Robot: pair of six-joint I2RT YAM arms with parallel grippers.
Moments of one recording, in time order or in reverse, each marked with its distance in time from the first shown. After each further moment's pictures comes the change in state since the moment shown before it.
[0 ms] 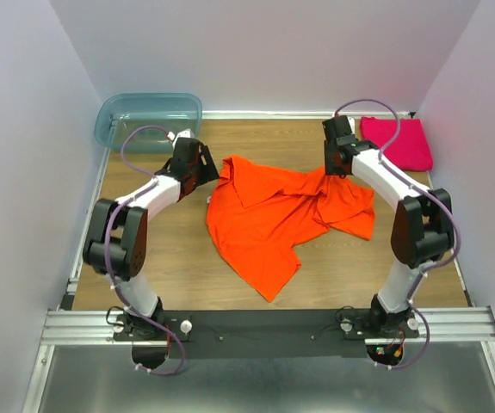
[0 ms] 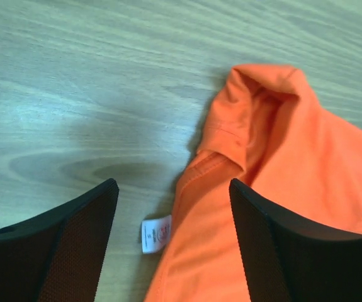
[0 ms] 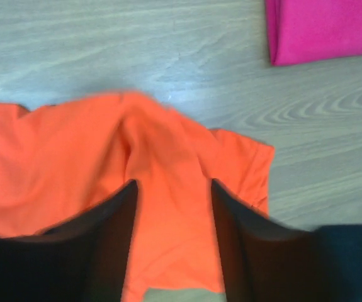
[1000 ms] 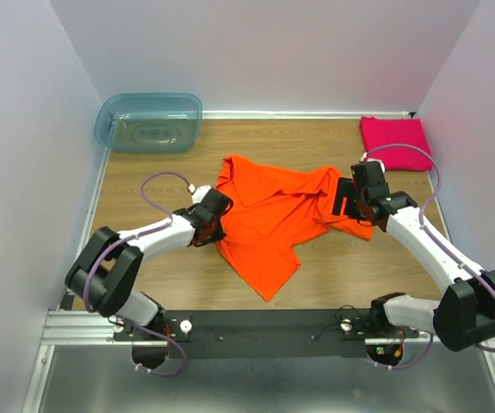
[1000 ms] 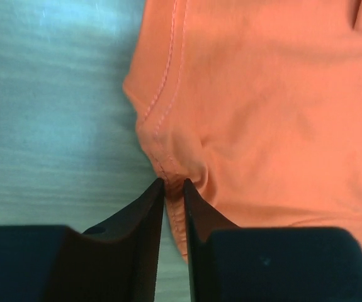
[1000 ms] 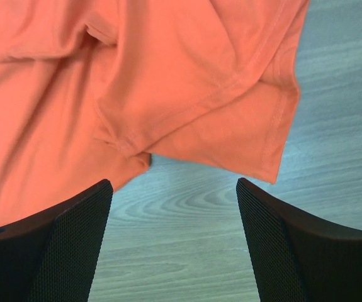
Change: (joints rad) left arm -0.343 -0.285 -0.375 -0.267 -0.146 -0.240; right arm -0.016 -0.609 -0.551 -0.016 -0.209 0.211
